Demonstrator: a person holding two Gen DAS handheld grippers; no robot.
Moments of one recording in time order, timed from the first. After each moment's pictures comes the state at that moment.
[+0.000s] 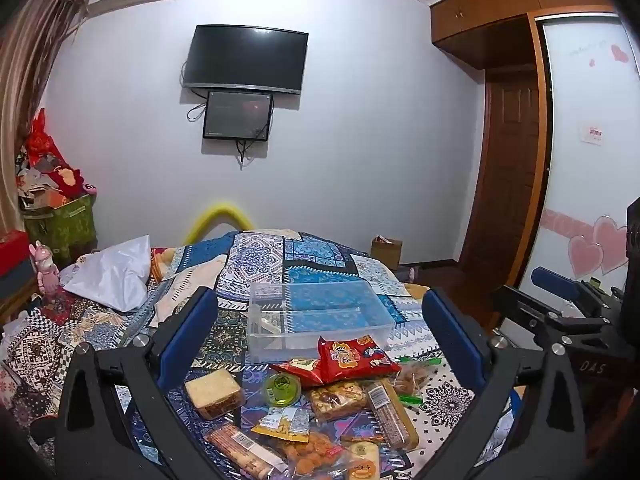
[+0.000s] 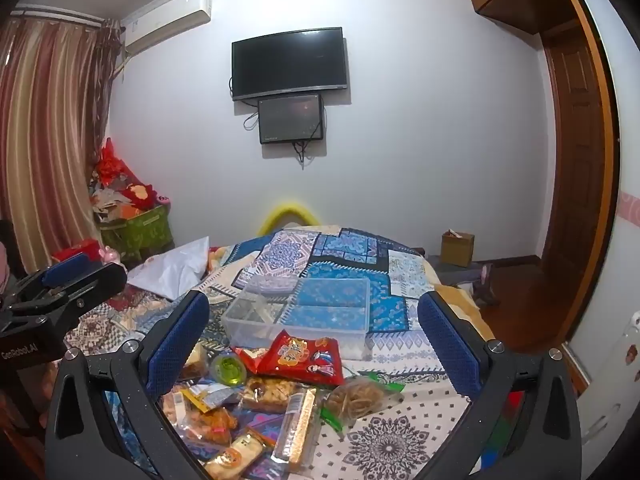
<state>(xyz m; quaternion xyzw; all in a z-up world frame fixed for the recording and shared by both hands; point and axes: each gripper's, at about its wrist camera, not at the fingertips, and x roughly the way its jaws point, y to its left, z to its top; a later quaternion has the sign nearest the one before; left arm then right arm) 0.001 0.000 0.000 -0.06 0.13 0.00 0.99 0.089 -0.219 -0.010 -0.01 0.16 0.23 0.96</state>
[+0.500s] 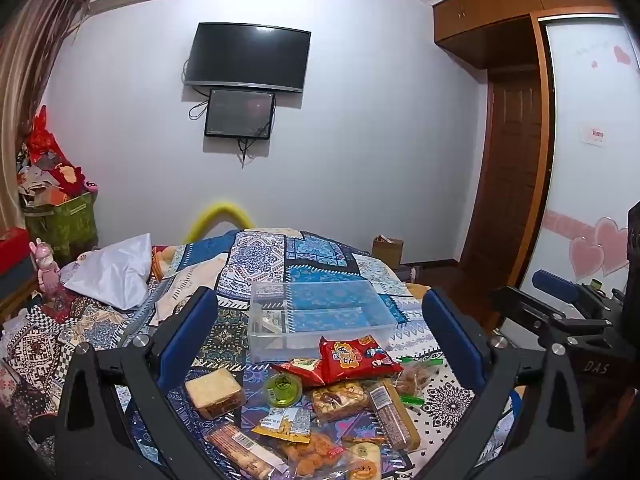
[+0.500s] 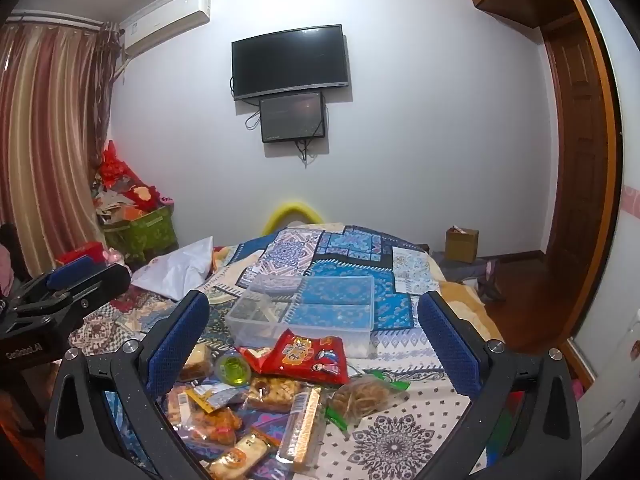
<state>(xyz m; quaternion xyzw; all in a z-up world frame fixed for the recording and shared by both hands) 0.004 0.000 -0.005 -0.06 0.13 0.01 0.99 0.089 -0.218 -0.009 0.00 0.16 0.23 0.96</state>
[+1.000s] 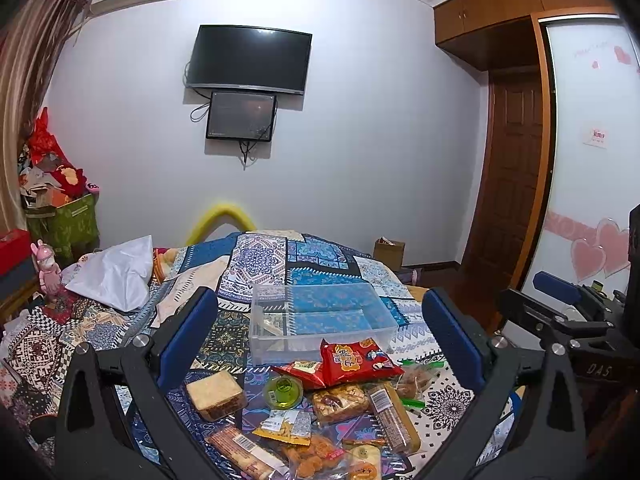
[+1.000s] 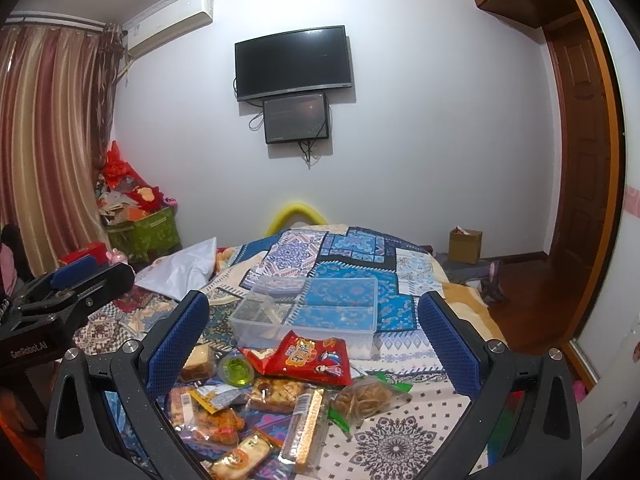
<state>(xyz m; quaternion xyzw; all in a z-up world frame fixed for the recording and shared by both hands) 0.003 0.001 -0.002 -0.06 0.13 0.01 0.99 0.090 -0.219 -0.009 0.00 0.16 0.24 0.96</state>
